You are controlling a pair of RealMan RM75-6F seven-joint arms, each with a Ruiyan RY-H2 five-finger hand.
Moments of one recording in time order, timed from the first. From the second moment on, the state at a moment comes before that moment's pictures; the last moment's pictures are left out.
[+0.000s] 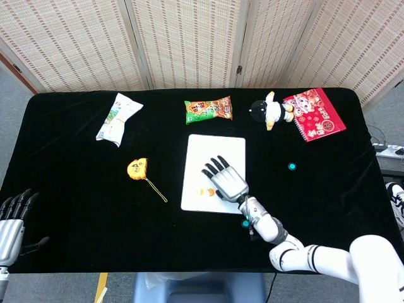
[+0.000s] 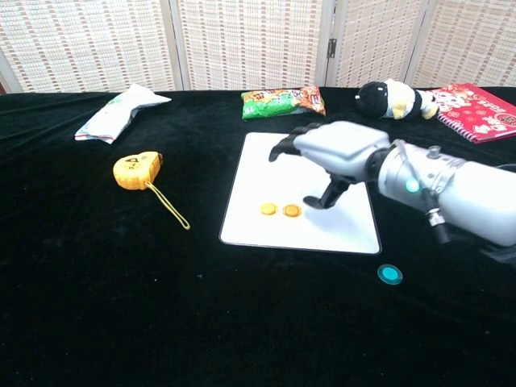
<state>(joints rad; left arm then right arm) -0.07 -1.11 -0.02 -1.60 1.49 1.48 0.04 0.83 -1.67 0.16 -1.32 -1.19 0.90 -0.46</state>
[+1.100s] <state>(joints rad) -0.08 -1.10 -0.01 -1.66 1.51 1.47 0.09 0.66 -1.58 0.15 -0.93 -1.03 0.80 -0.27</state>
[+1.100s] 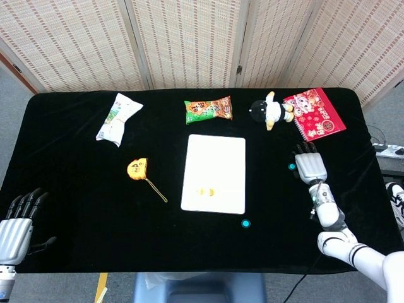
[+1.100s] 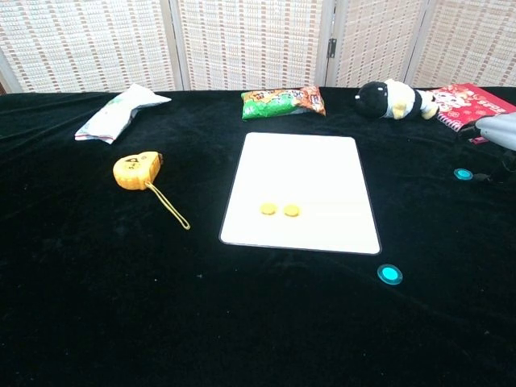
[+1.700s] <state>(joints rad) -0.08 -1.10 -0.01 -1.65 1.50 1.46 0.09 0.68 -1.66 0.18 -0.81 -1.03 0.75 -0.25</state>
